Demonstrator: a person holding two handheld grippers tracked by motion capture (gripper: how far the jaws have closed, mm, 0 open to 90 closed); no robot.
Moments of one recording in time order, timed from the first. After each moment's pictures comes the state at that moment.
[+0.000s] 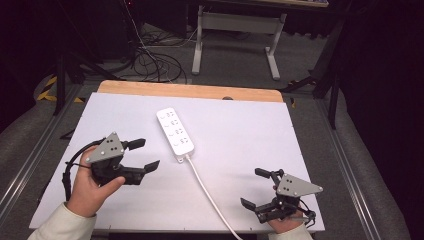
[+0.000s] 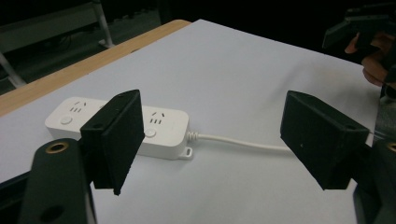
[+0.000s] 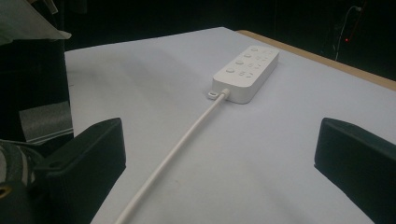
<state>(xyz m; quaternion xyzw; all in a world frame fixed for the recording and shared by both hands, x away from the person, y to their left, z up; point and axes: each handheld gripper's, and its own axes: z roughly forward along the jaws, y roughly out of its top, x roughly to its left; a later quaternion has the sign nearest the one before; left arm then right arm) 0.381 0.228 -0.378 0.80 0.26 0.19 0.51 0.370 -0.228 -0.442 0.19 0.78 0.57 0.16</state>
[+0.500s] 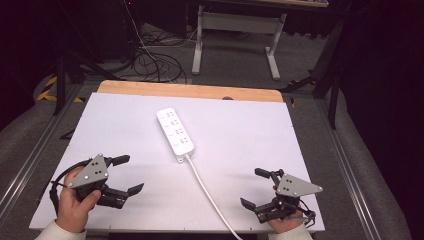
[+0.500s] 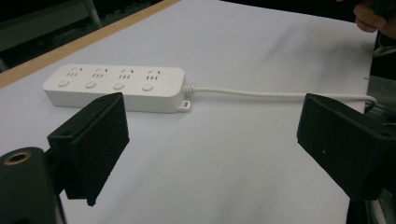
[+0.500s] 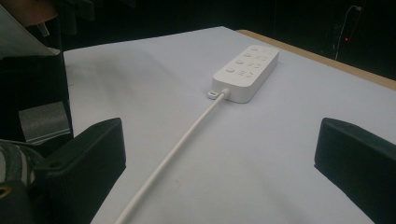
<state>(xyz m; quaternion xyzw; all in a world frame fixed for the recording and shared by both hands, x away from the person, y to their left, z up) 0.356 0.262 -0.418 0.81 0.24 0.19 0.50 0.370 -0.228 -0.442 0.19 0.79 0.57 0.16</state>
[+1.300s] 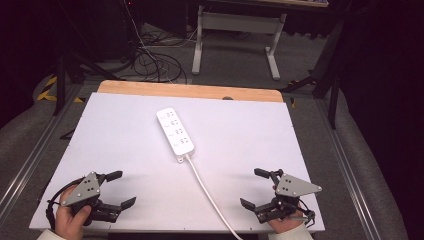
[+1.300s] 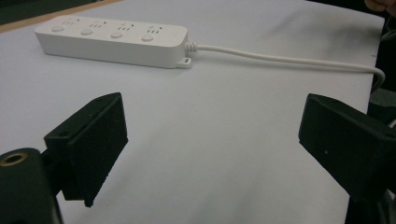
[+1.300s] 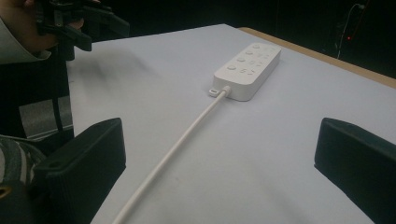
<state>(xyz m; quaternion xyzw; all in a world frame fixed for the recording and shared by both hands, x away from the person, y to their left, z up) 0.340 0.283 -0.472 0.79 0.29 0.16 0.52 0.370 -0.227 -0.443 0.19 0.79 0.56 0.16</state>
